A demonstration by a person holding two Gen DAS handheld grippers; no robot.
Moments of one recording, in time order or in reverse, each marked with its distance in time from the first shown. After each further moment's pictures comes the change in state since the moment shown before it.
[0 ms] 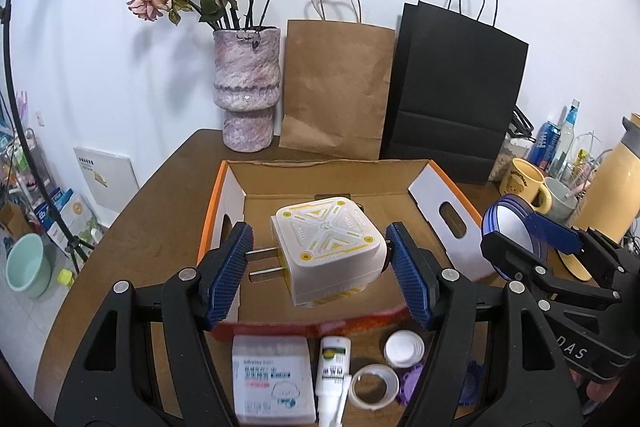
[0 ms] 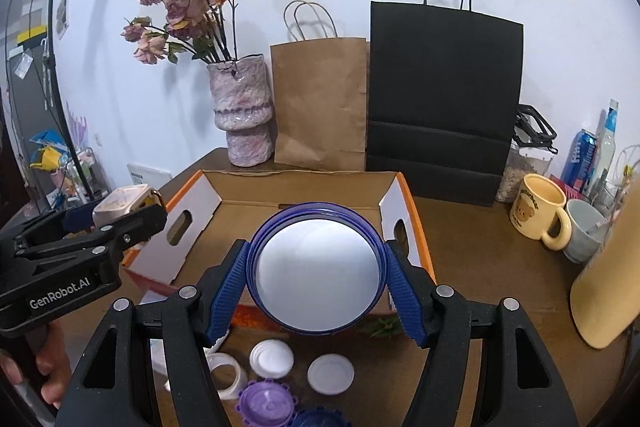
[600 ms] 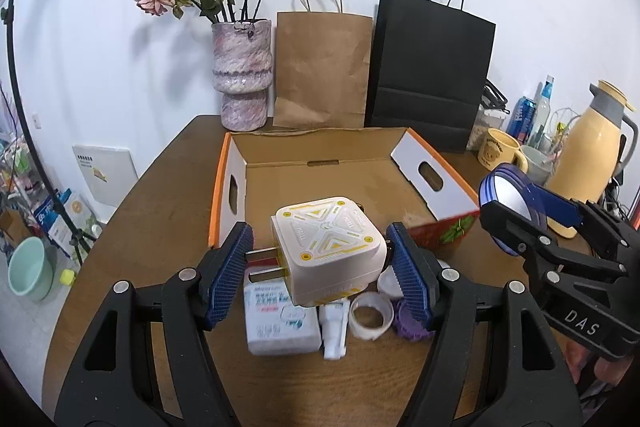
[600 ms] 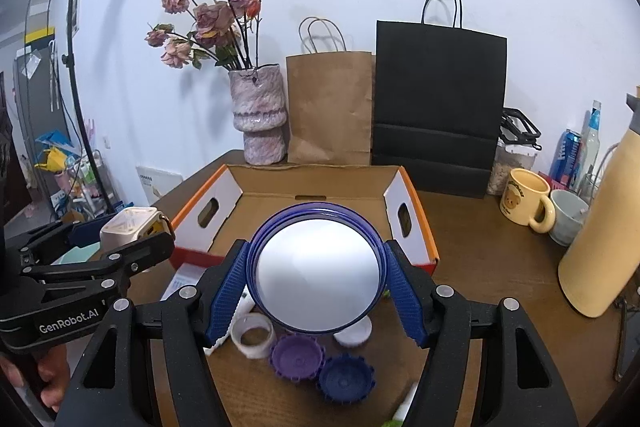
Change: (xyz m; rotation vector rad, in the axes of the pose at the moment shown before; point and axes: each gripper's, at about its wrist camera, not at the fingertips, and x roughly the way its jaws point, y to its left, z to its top) left arm -0.052 0.004 -0.039 0.046 0.026 -0.044; right arm -0.058 0.028 -0.029 -0.005 -0.046 -0.002
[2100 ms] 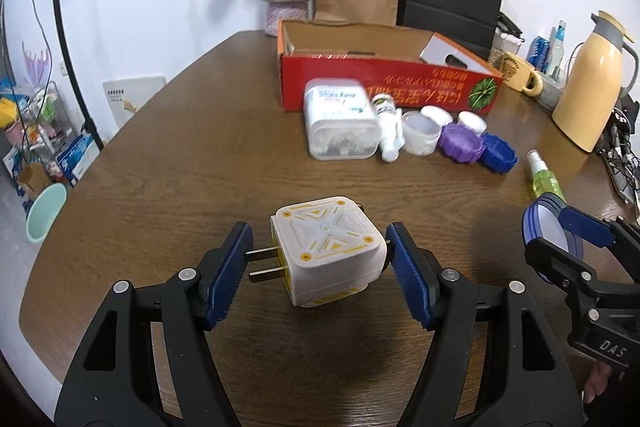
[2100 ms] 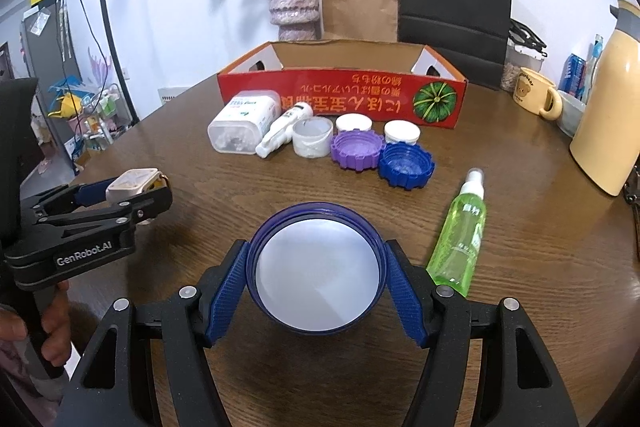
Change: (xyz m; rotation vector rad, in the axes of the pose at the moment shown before) left arm -0.053 0.032 -0.146 -0.013 0.151 0.077; right arm -0.063 0.049 -0.150 -0.014 0.227 0.032
